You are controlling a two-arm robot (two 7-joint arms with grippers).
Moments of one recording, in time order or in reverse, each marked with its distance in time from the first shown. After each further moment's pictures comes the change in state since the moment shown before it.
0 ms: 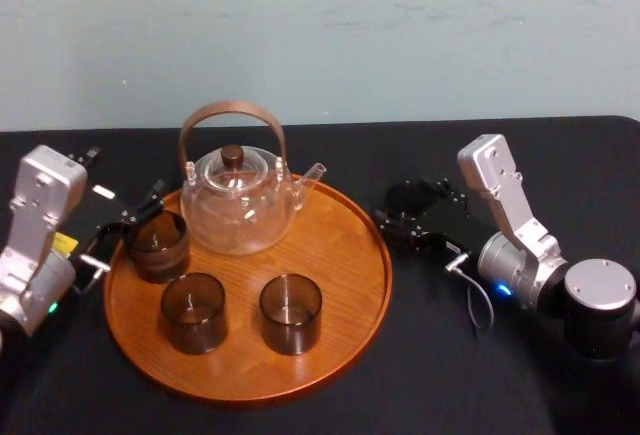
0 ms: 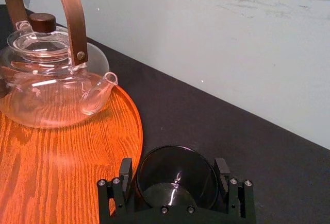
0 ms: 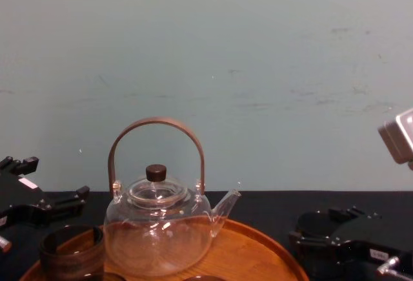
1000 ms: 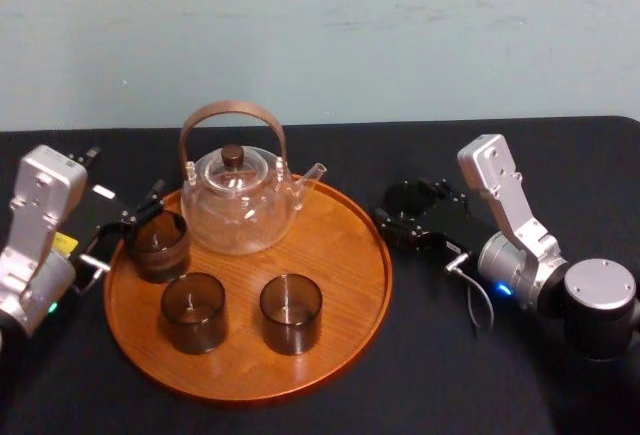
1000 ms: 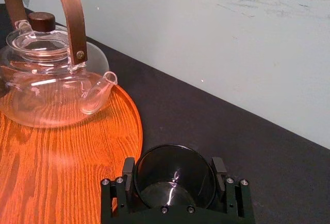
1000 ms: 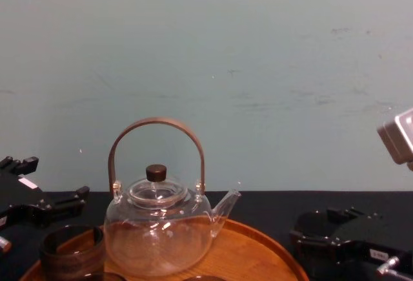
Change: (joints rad) left arm 0.000 0.000 0.000 0.000 0.000 0.000 0.000; right arm 0.002 -0.001 -0.001 0.004 -0.001 0.000 0.000
